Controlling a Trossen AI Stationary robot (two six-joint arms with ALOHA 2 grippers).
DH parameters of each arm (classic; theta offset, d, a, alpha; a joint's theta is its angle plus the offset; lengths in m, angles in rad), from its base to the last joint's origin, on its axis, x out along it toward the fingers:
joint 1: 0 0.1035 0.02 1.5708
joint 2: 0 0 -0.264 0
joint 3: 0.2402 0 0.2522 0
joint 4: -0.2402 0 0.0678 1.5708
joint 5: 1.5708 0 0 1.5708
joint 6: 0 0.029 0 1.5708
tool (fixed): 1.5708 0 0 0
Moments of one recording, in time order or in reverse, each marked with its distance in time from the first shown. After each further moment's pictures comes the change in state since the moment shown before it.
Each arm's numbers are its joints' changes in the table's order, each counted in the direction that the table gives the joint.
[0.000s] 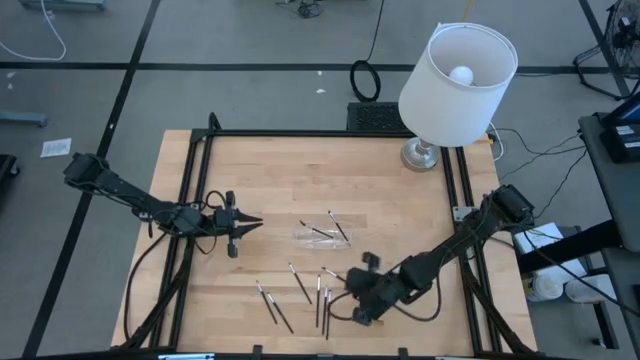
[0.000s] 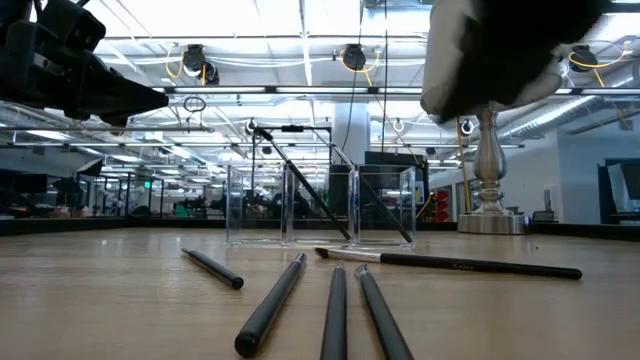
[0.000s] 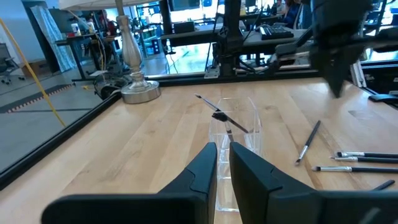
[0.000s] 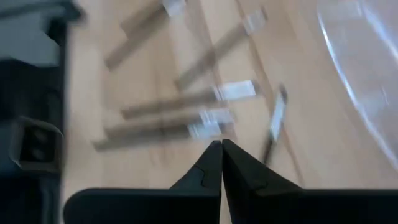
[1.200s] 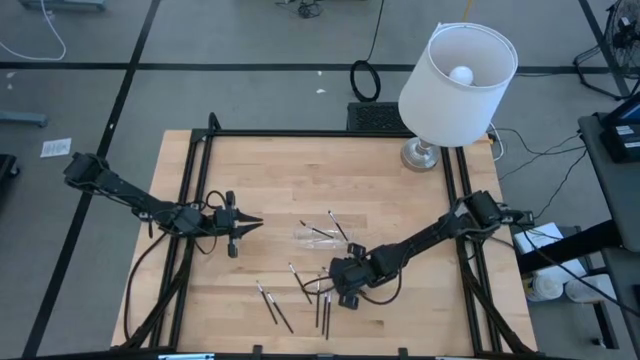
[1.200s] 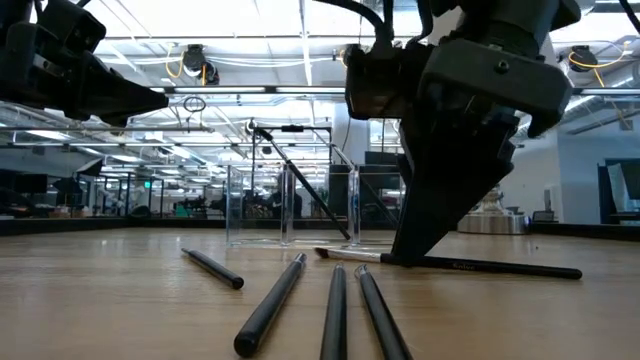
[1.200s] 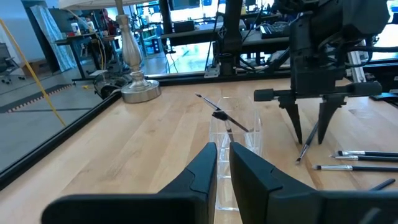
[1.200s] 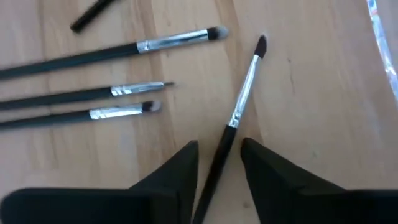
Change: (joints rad) left arm 0.000 -0.002 0.000 -0.002 0.000 -0.001; right arm -0.157 -0.212 0.005 -0.121 -0.217 -0.125
